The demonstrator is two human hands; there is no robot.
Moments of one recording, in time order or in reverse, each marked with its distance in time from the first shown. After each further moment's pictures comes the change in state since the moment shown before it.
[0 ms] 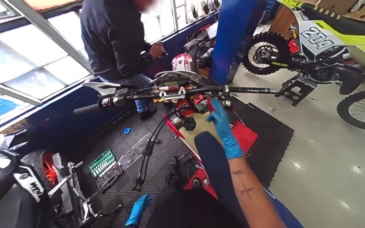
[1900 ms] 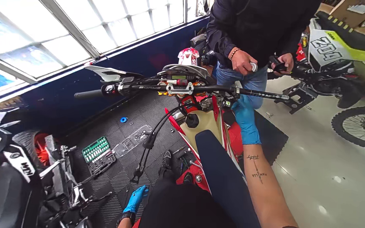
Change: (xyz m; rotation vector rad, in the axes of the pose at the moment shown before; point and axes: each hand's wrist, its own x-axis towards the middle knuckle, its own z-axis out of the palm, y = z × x) left_hand 0.013 -0.009 0.012 -0.014 -0.023 -0.074; right_hand 0.050 0.000 -0.075 0.190 0.186 0.011
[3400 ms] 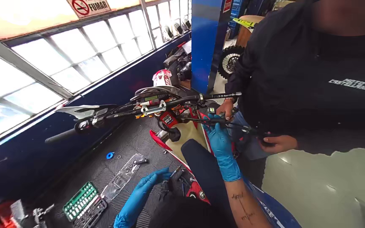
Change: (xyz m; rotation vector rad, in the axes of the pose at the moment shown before) left_hand -0.202 0.231 0.059 0.063 -0.873 0.919; right_hand -0.130 -0.040 0.045 0.661 0.050 -0.186
